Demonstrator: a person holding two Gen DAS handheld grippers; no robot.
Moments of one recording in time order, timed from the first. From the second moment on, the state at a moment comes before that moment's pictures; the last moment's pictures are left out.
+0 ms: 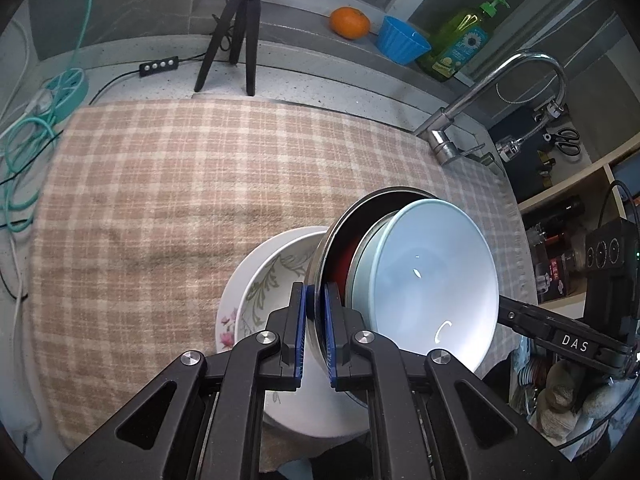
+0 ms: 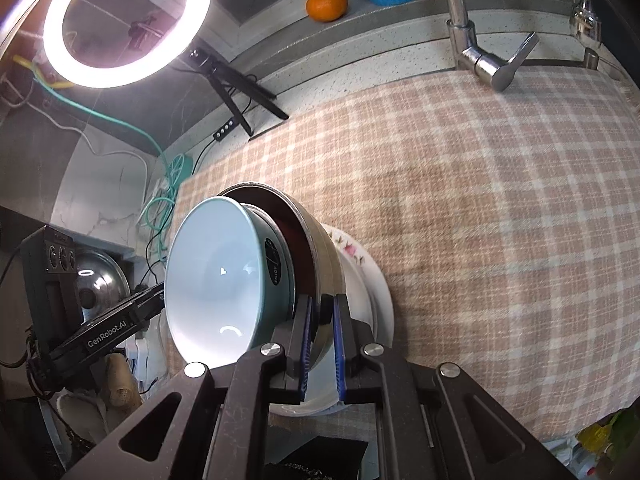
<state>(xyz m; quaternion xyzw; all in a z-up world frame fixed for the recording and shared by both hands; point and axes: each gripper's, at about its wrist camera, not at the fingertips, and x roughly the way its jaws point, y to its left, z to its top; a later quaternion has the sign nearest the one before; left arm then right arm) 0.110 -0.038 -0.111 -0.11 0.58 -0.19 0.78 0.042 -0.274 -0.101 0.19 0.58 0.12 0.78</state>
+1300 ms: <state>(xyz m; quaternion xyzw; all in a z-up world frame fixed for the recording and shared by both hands) 0.092 -0.015 -0.124 -0.11 0.59 -0.18 0.78 0.022 -0.251 -0.106 0.14 0.56 0.13 0.81</state>
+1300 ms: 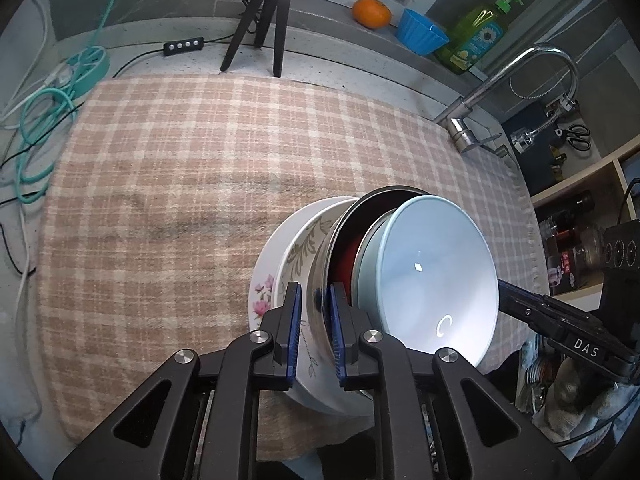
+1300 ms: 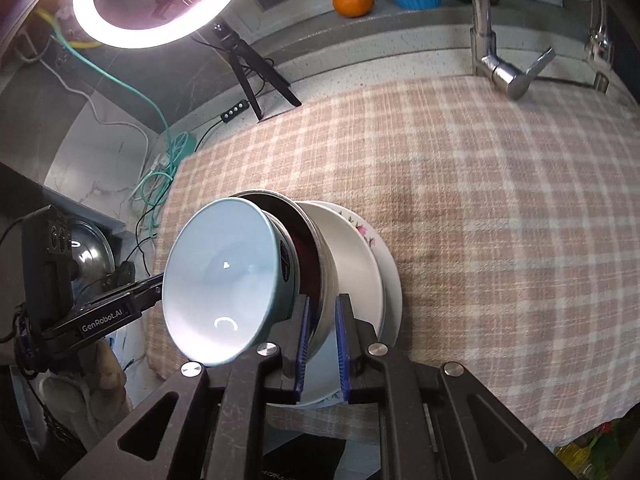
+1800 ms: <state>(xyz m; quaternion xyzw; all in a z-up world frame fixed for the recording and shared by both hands) 0.070 0.002 -0.093 -0.10 0.54 -0.15 0.82 -0.008 -0.254 -0.080 0.09 0.51 0.10 0.85</state>
